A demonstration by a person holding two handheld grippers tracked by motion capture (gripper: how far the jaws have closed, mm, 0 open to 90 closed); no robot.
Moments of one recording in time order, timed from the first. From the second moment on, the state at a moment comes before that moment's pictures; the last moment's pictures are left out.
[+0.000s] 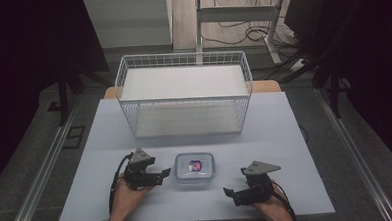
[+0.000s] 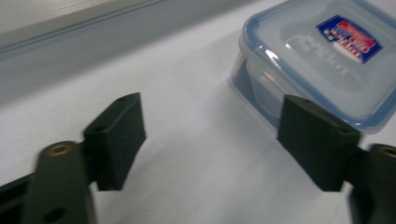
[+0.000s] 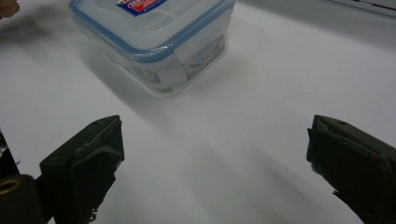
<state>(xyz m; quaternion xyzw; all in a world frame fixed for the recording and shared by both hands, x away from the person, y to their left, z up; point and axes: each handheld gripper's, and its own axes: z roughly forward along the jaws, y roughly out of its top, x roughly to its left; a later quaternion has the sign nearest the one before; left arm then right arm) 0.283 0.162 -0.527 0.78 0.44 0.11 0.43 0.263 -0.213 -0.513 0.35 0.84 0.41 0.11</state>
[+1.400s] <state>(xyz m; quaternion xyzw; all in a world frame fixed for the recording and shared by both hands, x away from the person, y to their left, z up) 0.308 0.119 -0.527 0.81 0.38 -0.03 0.46 0.331 -0.150 -0.512 0.36 0.84 0.40 -0.05</state>
